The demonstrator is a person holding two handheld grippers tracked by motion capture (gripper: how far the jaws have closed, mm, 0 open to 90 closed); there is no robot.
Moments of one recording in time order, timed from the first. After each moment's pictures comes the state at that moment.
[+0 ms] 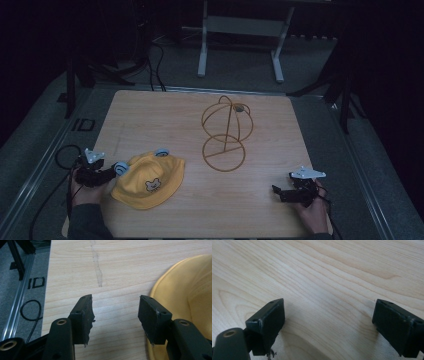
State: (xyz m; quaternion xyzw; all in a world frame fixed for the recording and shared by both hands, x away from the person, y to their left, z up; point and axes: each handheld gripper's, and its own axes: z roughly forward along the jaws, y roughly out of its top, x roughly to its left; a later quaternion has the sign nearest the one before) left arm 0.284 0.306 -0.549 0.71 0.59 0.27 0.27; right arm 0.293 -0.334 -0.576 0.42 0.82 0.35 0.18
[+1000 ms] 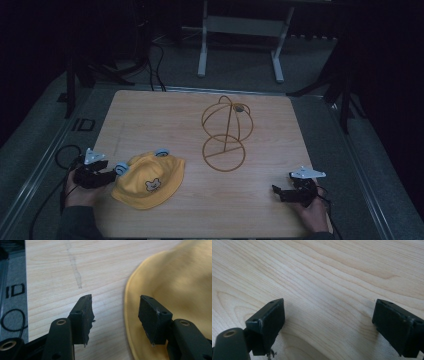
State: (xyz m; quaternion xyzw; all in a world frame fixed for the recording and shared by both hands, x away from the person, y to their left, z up) left arm 0.274 0.309 -0.531 0.76 0.53 0.22 0.30; right arm 0.293 -0.334 -0.577 0.42 0.82 0.35 0.18
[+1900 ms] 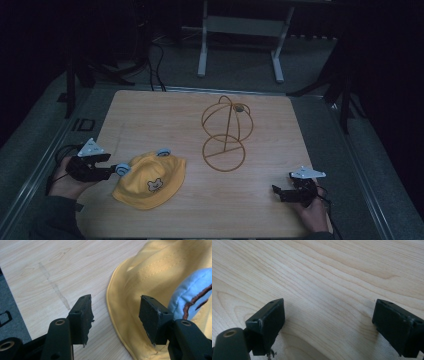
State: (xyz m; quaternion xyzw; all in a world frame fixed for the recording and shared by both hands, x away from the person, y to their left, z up) left arm 0.280 0.310 -0.482 0.84 0.41 0.19 0.30; right arm 0.293 -0.334 -0.577 0.42 0.82 0.35 0.18
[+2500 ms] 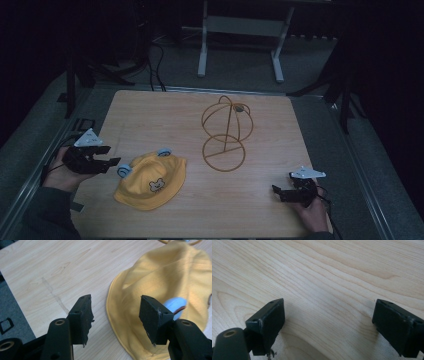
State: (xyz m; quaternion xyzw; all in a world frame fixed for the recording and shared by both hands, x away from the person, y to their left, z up) left arm 0.286 0.304 -0.442 0.85 0.38 0.18 0.30; right arm 0.293 -0.334 -0.577 0.42 0.82 0.35 0.18
